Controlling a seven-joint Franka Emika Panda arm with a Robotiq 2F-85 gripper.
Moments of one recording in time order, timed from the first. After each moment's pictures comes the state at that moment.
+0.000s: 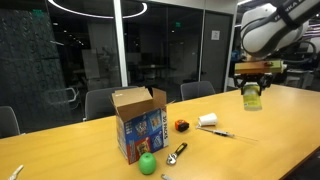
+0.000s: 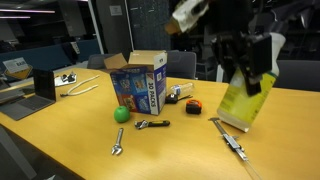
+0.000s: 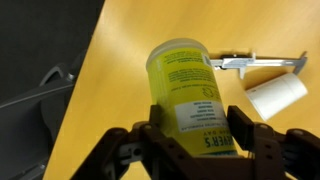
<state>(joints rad) -0.30 -0.36 0.01 -2.49 -0.39 2.27 0.91</state>
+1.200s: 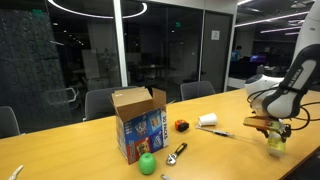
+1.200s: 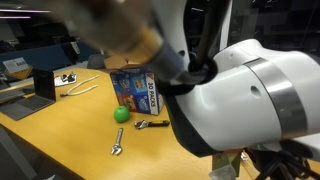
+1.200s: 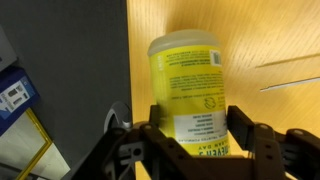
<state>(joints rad) -0.33 0.19 -0.24 -2.50 -0.98 2.58 1.68</state>
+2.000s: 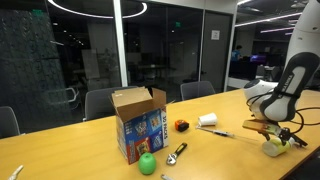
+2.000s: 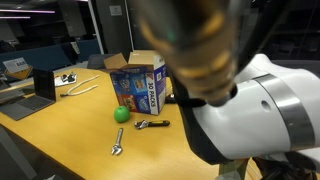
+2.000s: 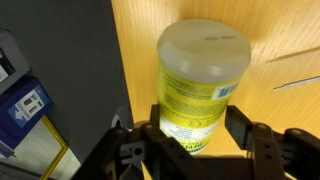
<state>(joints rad) -0.30 0.30 -0.29 -2.43 -0.96 2.58 1.74</state>
